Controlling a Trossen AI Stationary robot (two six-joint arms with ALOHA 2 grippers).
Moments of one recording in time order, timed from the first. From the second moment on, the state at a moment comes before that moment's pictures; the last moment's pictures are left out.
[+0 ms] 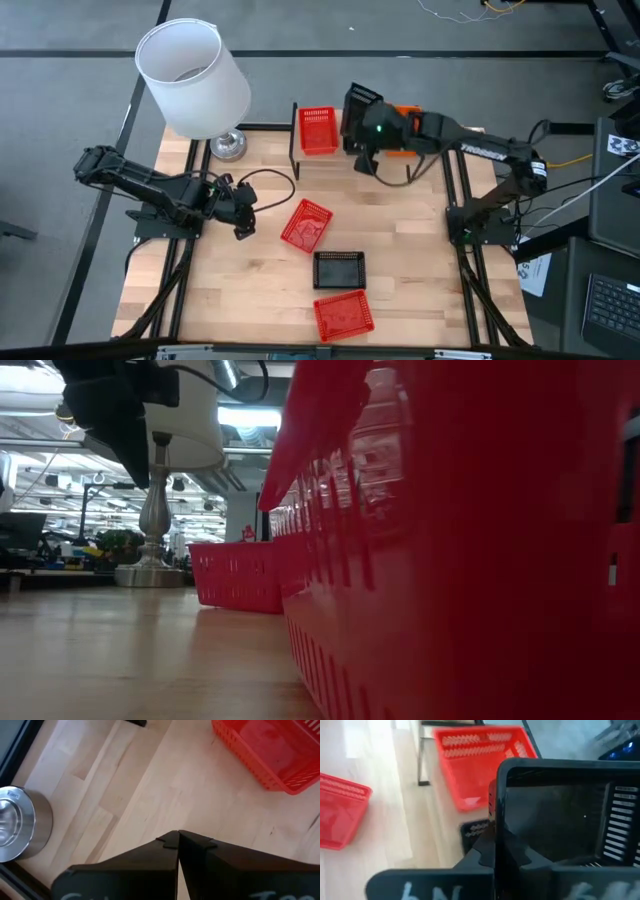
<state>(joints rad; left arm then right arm) -0.26 1.09 0.86 -0.95 -0.48 -0.64 -0.26 1.53 1.57 -0.85 0.28 -0.22</state>
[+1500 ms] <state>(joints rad) -0.26 1.09 0.86 -0.95 -0.48 -0.64 -0.33 1.59 1.63 -1.04 0.18 -0.27</state>
